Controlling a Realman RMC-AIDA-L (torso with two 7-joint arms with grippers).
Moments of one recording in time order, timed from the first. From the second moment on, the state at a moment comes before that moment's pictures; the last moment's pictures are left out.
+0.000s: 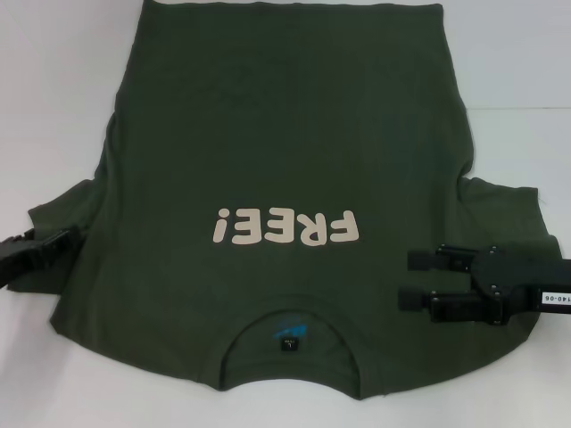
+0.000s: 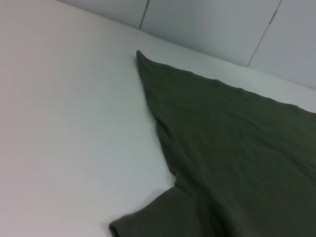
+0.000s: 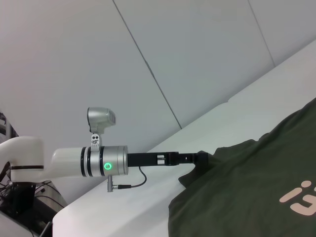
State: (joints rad) left arm -0.40 -2.16 0.41 0.63 1.94 0.97 -1.52; right arm 0.54 2.06 -0.55 -0.63 -2.11 -1.76 1.54
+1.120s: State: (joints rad) left arm -0.42 -2.15 0.41 0.66 1.95 0.90 -1.56; right arm 0.53 2.07 -0.54 -0.62 -2.11 -1.76 1.54
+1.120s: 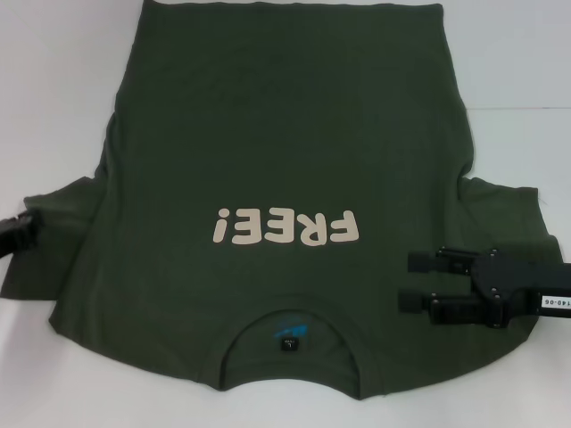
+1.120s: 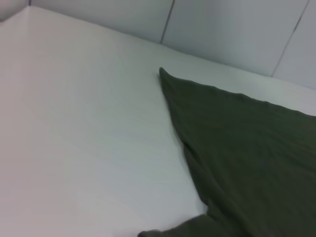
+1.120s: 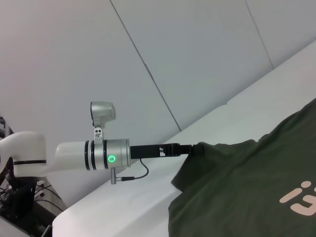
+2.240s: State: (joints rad) left arm -0.52 -2.14 0.45 0.71 1.96 0.69 -1.41; right arm 0.53 2.08 -0.54 -0.61 -2.11 -1.76 1.54
